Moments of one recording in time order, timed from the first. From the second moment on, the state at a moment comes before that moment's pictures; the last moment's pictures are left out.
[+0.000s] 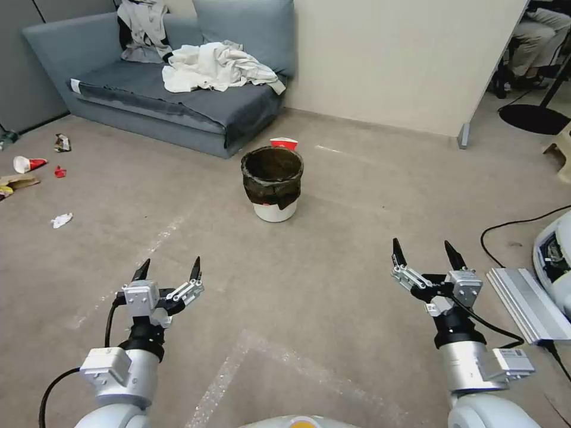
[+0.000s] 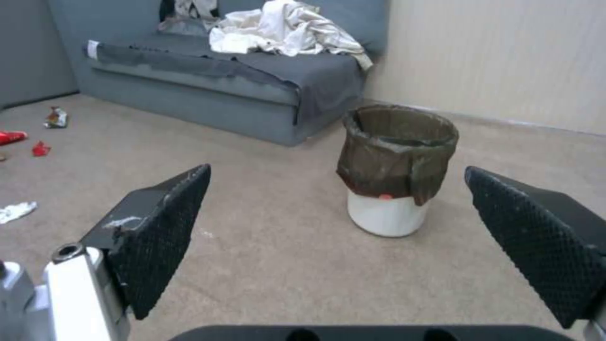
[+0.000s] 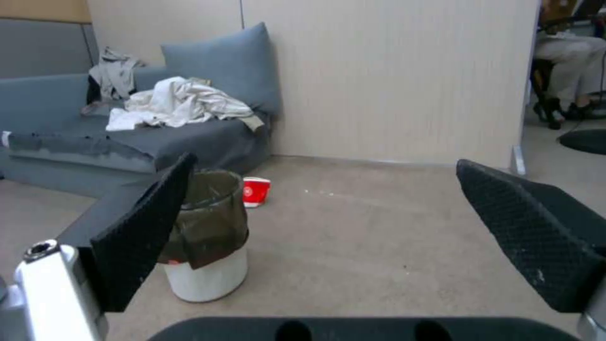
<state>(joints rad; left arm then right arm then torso) 1.83 -1.57 -0.70 -2.39 -0.14 0.12 0.07 -1.76 1.53 0.61 2.33 0.17 0.06 -0.06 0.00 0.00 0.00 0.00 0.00</state>
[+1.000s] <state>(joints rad) 1.82 -1.59 -0.70 -2.39 -0.13 0.13 0.07 -1.77 1.53 0.61 2.33 0.16 0.06 -0.08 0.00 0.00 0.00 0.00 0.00</state>
